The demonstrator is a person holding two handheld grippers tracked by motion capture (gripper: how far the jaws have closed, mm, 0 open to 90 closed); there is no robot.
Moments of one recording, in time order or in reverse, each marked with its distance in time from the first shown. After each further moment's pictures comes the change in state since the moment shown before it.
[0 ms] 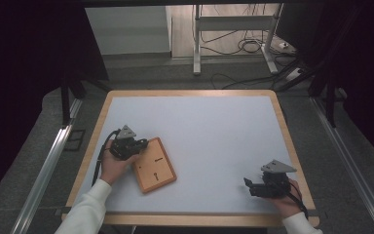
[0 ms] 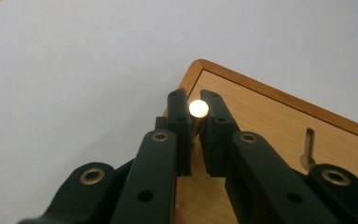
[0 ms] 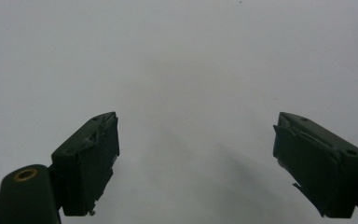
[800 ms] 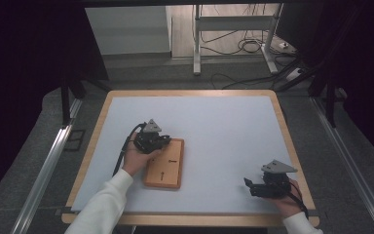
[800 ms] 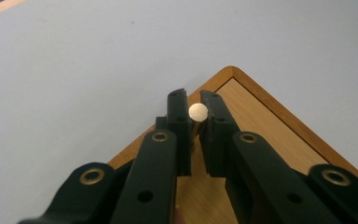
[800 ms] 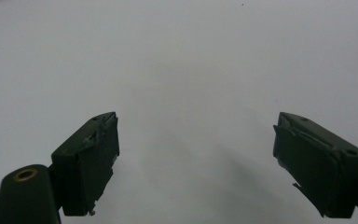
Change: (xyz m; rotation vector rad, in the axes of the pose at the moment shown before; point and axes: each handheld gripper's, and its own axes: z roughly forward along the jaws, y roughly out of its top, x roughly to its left) left arm -0.037 0.046 0.044 0.013 -0.100 0.083; right arm -0.001 -0.001 0.000 -0.010 0.013 -0.009
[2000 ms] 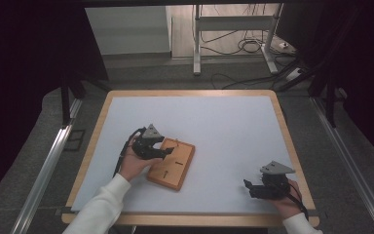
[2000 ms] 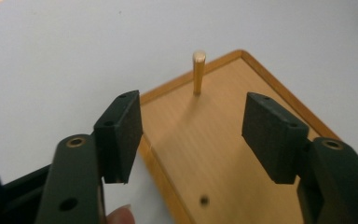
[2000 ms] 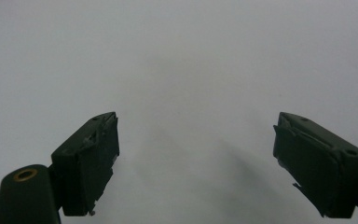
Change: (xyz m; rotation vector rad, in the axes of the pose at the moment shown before) left arm -0.010 -0.016 -0.024 0.013 0.004 0.019; right arm 0.003 -0.002 0.001 0.017 -0.007 -0.017
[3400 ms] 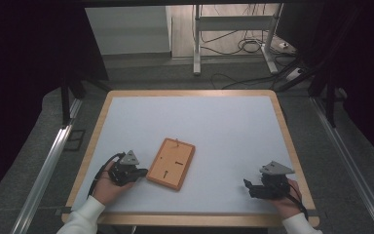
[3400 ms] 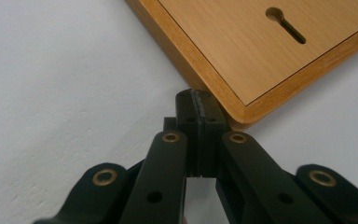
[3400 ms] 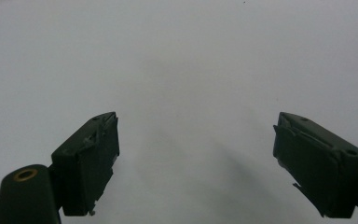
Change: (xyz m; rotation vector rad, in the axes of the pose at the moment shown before) left arm -0.010 -0.078 -0.039 0.170 -0.068 0.003; right arm 0.002 0.001 0.000 -0.007 -0.015 -0.012
